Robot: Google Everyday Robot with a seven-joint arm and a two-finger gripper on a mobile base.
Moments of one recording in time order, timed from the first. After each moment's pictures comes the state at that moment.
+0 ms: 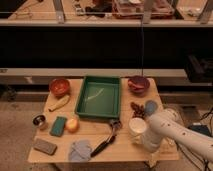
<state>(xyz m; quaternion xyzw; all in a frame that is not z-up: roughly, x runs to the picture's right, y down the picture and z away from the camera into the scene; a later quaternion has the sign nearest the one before) 0.194 0.325 0.746 -0.38 -0.20 -0.19 0.88</state>
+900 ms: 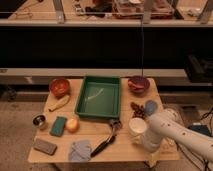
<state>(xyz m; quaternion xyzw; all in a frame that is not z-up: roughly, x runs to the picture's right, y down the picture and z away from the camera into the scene) 0.194 0.325 0.746 -0.38 -0.20 -0.19 0.88</state>
